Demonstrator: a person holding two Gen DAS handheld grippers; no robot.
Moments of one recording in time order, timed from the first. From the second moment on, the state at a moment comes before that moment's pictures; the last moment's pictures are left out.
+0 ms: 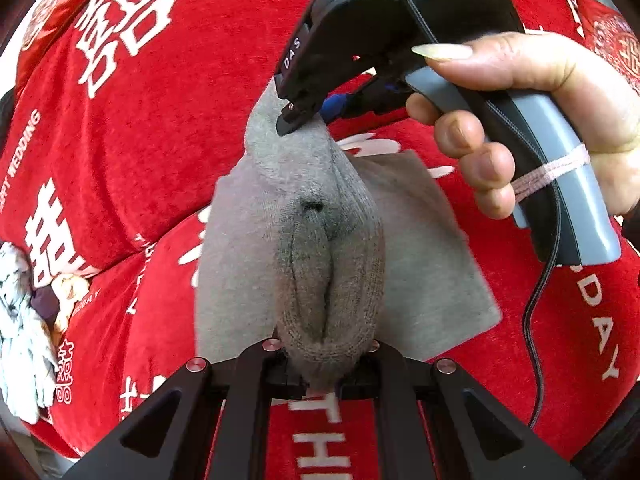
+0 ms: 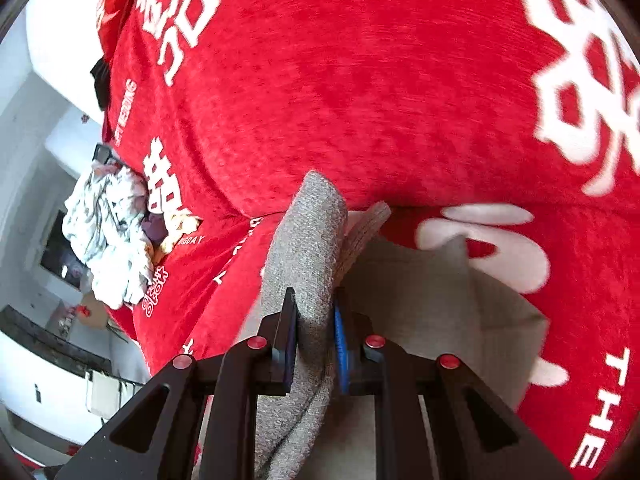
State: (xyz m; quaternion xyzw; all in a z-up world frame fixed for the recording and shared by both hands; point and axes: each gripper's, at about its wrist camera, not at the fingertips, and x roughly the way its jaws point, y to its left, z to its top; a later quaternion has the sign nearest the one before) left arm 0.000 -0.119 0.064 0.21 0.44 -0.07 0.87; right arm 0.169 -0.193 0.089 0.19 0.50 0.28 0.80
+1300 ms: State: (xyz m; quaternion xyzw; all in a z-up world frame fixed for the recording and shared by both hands) left arm 0.019 -0.025 0.100 0.08 0.43 -0.12 0.89; right arm 0.120 -0.273 0.065 0.24 0.50 0.20 0.81
